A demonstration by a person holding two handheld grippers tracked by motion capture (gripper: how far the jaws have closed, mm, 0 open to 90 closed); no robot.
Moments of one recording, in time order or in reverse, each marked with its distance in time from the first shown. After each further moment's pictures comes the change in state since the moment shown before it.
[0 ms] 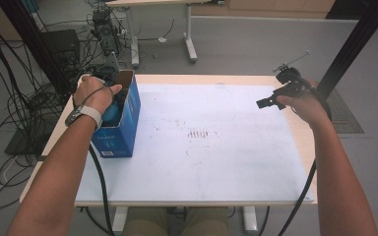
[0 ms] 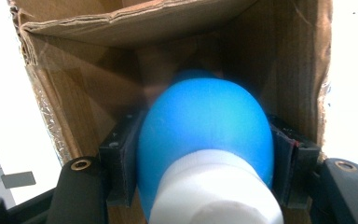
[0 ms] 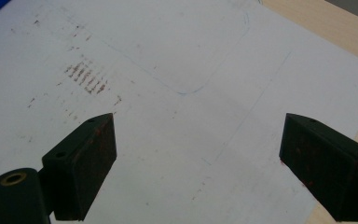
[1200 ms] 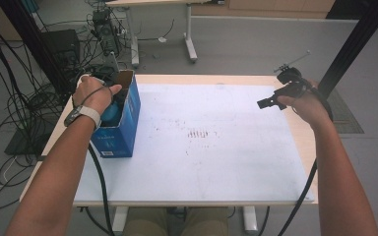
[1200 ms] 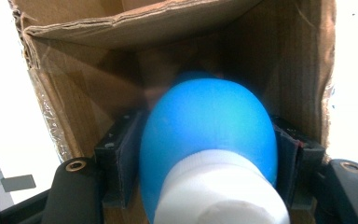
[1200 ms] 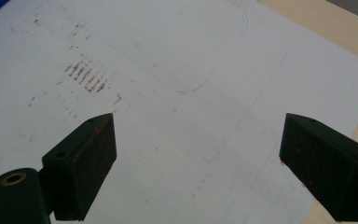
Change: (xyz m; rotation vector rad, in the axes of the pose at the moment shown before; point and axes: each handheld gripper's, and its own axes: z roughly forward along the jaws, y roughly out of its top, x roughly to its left) left arm 0.003 -0.001 0.001 -0.010 -0.004 0.008; right arm 0.001 -0.001 -0.002 0.002 -0.004 0.002
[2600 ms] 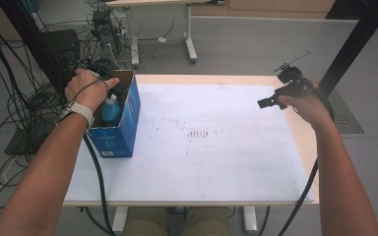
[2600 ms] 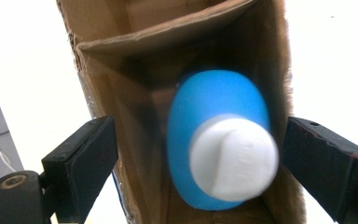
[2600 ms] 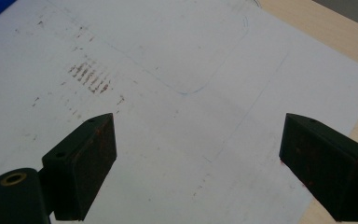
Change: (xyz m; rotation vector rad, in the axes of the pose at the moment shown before) left arm -0.001 -0.008 -0.033 -0.037 0.003 0.051; right arm 0.006 0.001 -0.007 -0.007 -0.005 -0.010
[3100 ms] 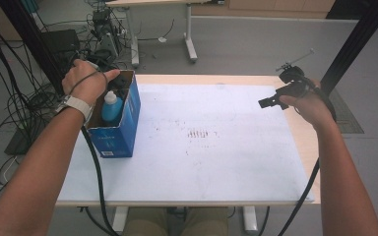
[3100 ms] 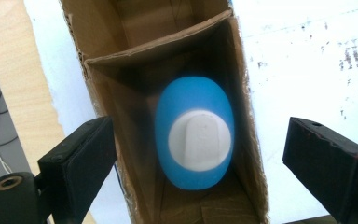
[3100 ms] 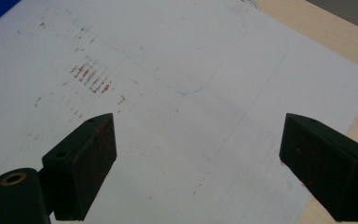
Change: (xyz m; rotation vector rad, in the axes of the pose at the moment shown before) left arm -0.008 -0.003 -0.029 -0.031 -0.004 0.031; right arm 0.002 -0.002 -0.005 -0.007 -0.004 0.000
